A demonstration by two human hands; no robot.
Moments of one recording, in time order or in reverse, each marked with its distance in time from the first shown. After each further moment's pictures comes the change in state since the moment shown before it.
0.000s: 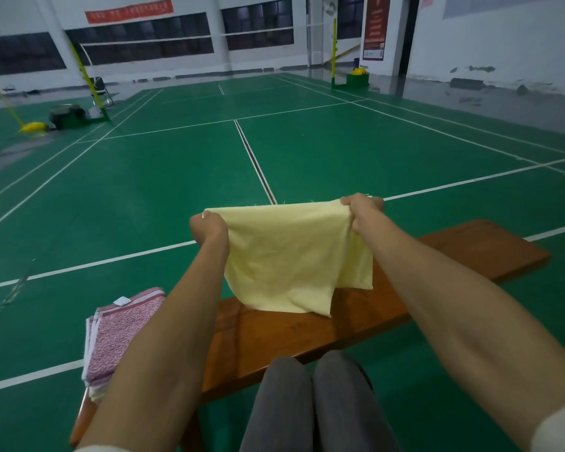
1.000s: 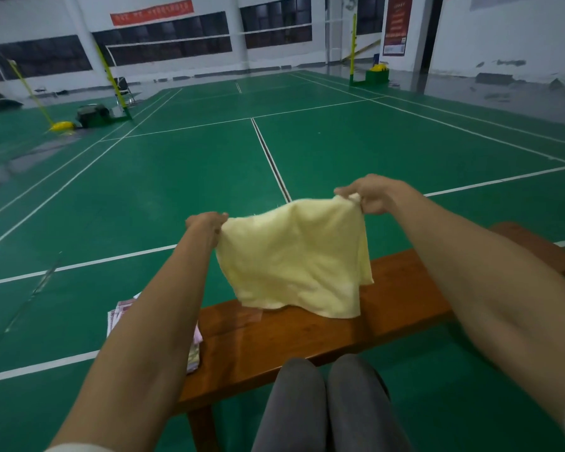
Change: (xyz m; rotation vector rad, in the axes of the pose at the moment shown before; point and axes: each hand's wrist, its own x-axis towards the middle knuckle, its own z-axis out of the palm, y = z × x) left_hand 0.042 0.024 -0.039 0.127 -0.316 -0.140; right_hand 0.002 -0.050 0.018 -0.437 -0.561 0.073
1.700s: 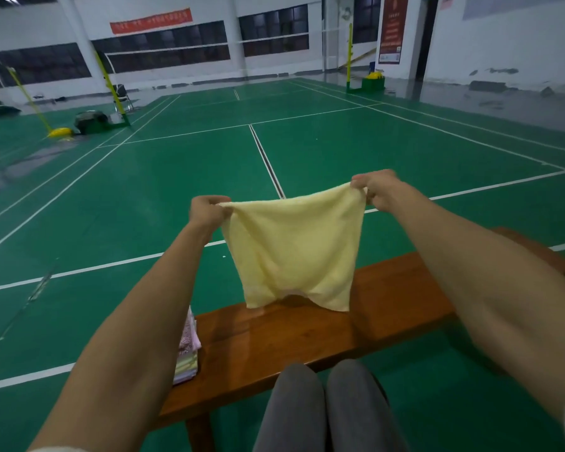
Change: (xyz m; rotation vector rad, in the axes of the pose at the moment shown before) left_hand -0.012 0.021 -0.002 0.207 -0.028 0.440; right_hand 0.018 -0.005 -0.018 0.140 0.353 -0.171
